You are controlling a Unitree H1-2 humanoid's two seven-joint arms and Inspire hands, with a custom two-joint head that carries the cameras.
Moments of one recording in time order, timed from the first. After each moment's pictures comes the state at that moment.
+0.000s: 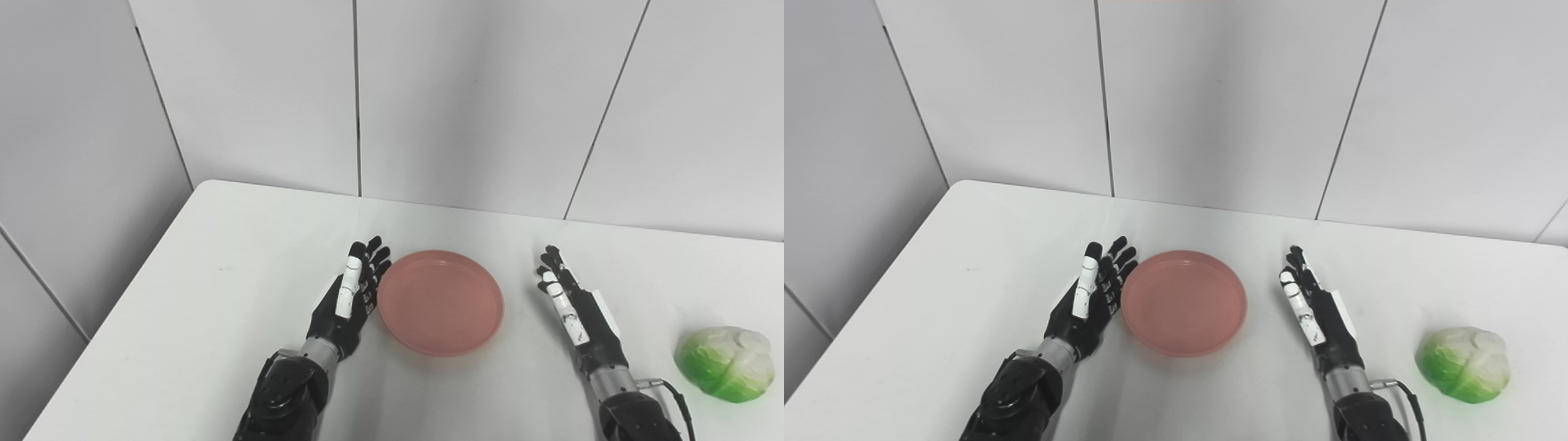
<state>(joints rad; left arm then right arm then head) -0.29 -0.02 -0.03 0.17 -0.22 0.18 -0.14 -0.36 -0.15 0.04 0.32 -0.01 -0.10 0.10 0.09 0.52</state>
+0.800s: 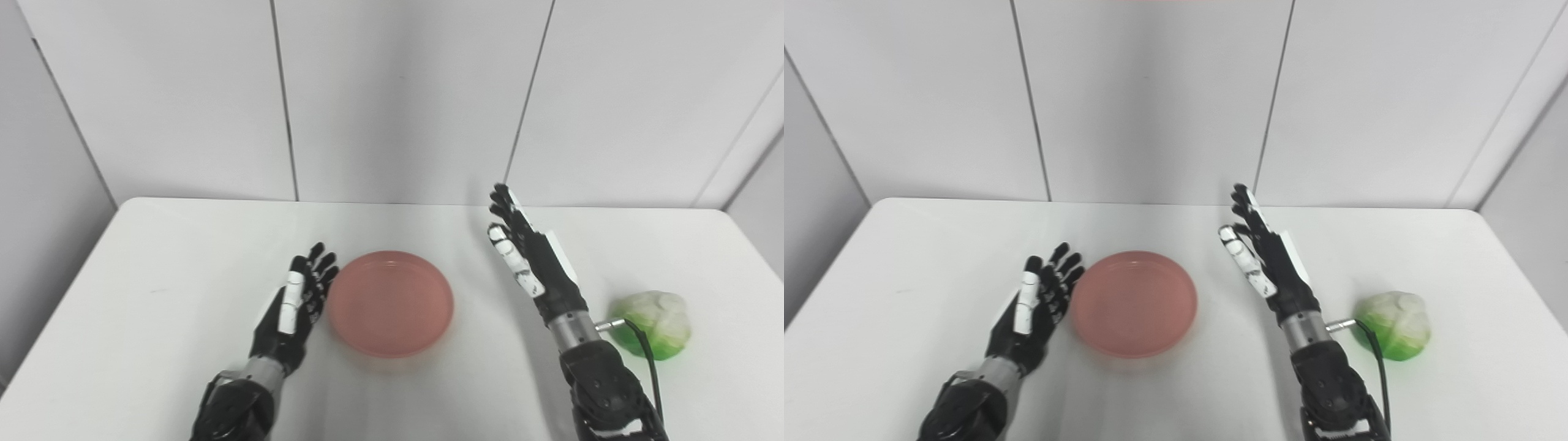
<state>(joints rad) -0.28 0.01 -0.06 0.20 -0.20 0.12 -0.18 -0.36 -0.21 0.02 -0.09 -0.15 -0.01 0.10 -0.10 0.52</state>
